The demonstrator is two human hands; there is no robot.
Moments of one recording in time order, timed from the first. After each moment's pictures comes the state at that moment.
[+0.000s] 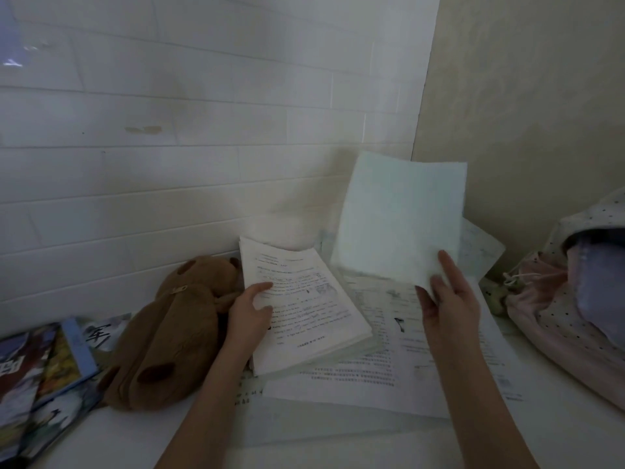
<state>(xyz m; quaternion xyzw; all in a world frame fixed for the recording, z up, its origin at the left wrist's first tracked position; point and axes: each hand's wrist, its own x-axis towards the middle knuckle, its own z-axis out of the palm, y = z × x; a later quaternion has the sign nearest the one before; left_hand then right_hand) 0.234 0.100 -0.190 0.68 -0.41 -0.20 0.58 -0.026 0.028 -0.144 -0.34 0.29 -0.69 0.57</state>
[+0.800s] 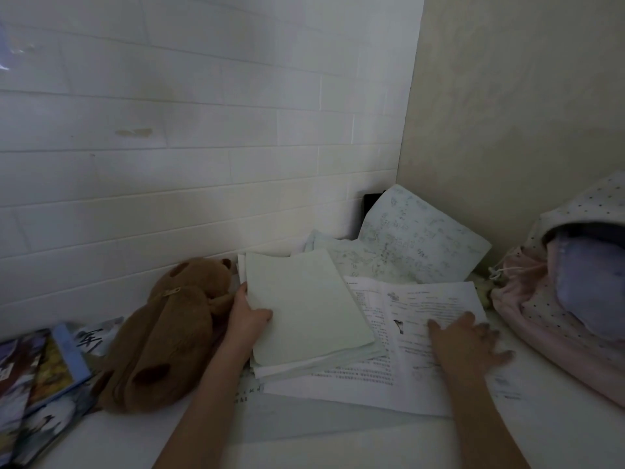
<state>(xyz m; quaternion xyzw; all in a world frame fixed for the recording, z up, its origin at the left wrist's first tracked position) 0.227 0.097 -0.183 0.68 -0.33 -0.30 0.58 -0.069 0.007 -0.204 -0.54 0.81 -0.18 0.12</state>
